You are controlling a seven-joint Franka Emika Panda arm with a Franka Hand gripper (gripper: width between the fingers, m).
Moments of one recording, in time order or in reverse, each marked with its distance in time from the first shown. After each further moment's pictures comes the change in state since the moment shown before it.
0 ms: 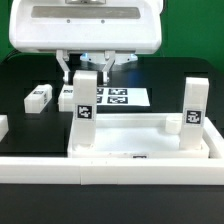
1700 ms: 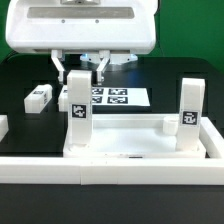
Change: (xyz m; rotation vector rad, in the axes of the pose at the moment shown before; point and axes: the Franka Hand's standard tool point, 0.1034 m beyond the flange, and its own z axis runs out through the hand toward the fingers) arm -0.002 0.007 -0.001 0.002 0.025 0.049
